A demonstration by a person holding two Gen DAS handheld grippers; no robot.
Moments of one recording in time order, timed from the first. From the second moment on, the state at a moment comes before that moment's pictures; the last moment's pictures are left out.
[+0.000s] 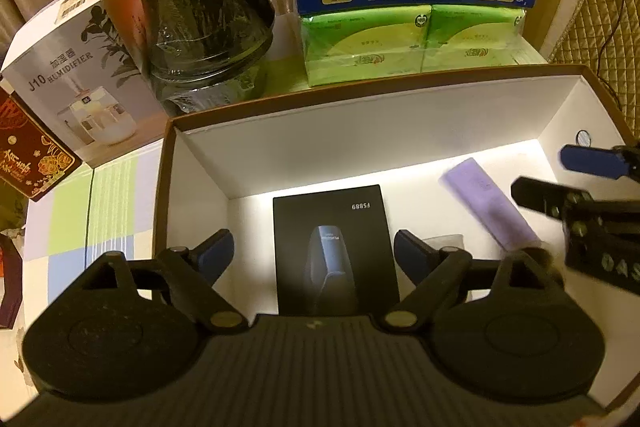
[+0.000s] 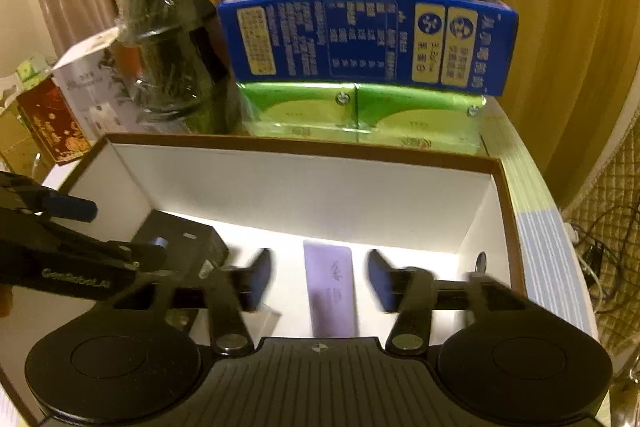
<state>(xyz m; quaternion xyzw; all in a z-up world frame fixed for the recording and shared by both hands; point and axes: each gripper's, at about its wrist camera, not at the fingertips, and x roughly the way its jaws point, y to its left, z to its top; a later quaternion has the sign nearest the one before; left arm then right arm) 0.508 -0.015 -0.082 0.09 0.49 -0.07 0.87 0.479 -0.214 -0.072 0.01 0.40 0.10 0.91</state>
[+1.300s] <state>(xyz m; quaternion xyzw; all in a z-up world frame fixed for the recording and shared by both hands) 0.330 0.002 0.010 0.08 0.39 -0.06 0.91 0.300 -0.231 0.004 0.03 0.37 0.11 0.92</state>
